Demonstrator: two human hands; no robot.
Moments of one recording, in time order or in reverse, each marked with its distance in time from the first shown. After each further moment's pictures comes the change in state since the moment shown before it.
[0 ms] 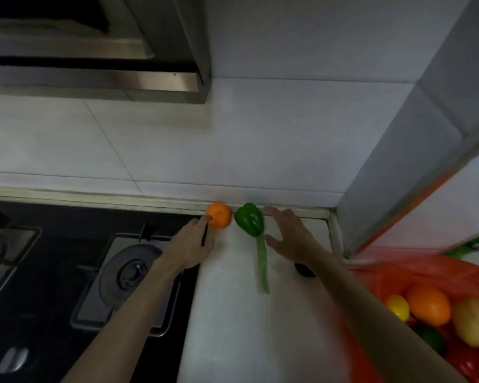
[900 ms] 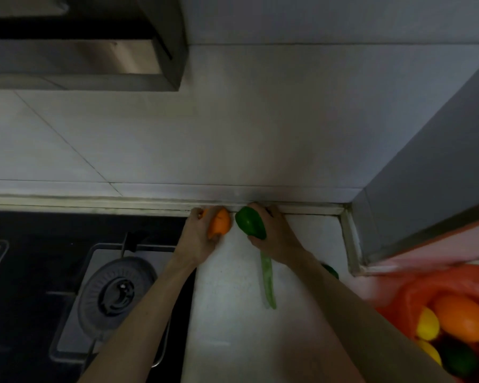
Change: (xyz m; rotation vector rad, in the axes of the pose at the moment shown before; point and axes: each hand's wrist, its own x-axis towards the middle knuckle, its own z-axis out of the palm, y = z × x) left_hand 0.076 -0.018 0.043 -0.100 0.111 0.017; right_hand 0.072 0.013 0.060 0.233 0.001 0.028
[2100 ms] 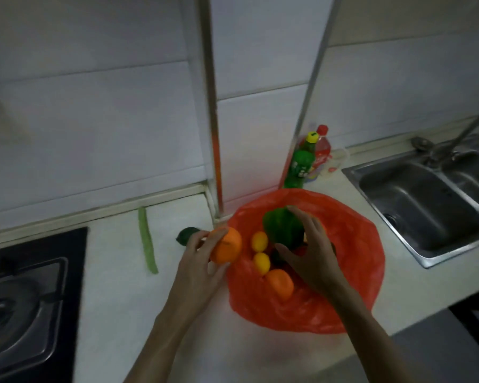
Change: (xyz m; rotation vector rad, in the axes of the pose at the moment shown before) left_hand -0.192 0.283 0.088 -0.271 -0.068 0.398; right_hand -0.371 0.092 -0.192 0.020 0.649 0.053
